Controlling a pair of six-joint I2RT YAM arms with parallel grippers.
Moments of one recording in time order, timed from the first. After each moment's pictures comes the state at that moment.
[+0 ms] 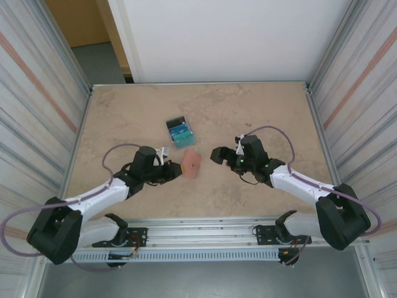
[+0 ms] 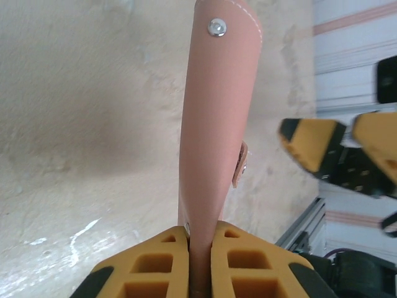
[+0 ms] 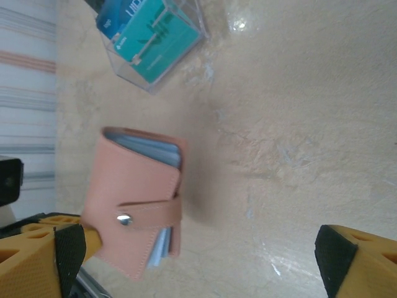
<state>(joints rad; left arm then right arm) -0.56 1.12 0.45 0.06 0.45 -0.90 0.57 1.25 0.57 0.04 -0.34 0.93</state>
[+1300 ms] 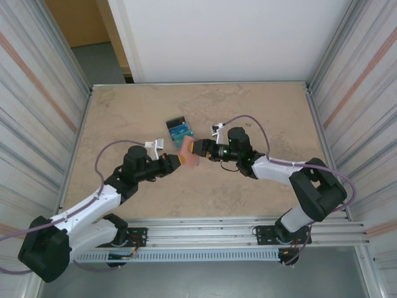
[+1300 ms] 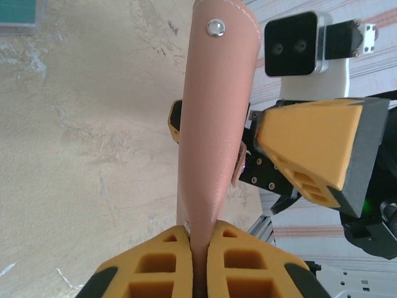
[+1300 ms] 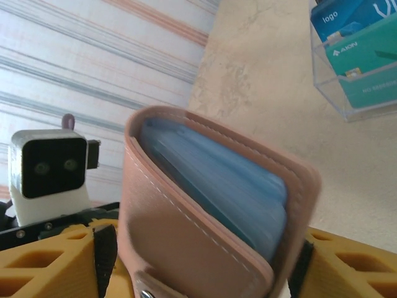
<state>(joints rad) -0.56 0.98 0.45 0.15 0.46 -0.96 0.64 1.54 0.72 0.52 -0.58 0.95</state>
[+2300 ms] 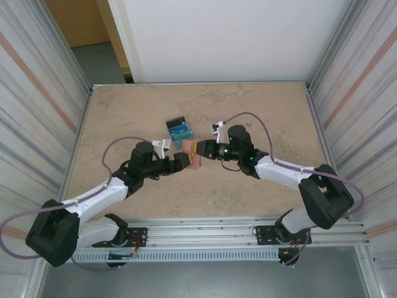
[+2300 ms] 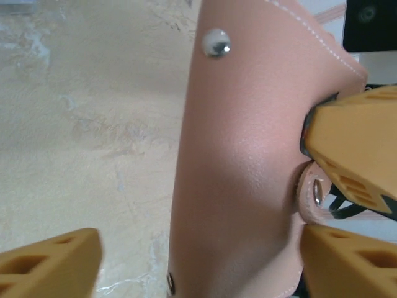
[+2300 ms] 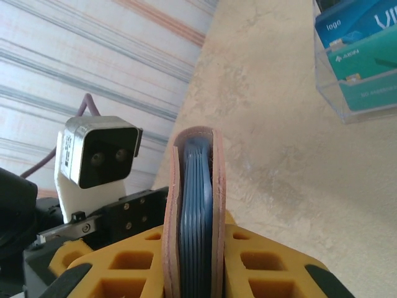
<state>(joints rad) -0.56 1.12 0.50 0.17 0.51 -0.84 0.66 1.44 0.76 0.34 -0.55 0.88</state>
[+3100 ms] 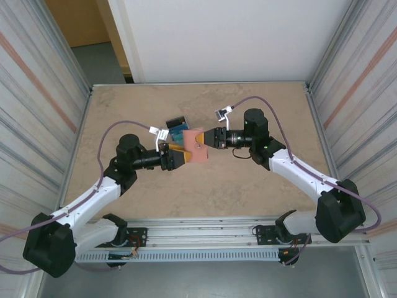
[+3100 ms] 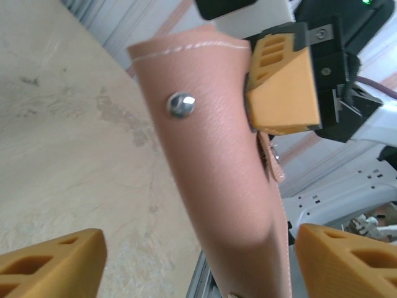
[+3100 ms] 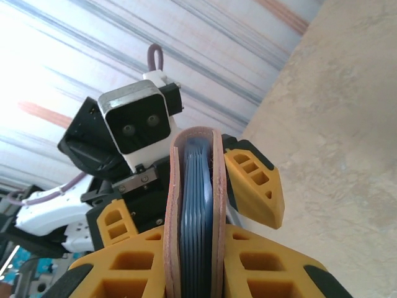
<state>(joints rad) -0.47 1.04 0.56 0.36 0.85 -0.63 0.55 1.32 0.90 0.23 -0.91 0.89</state>
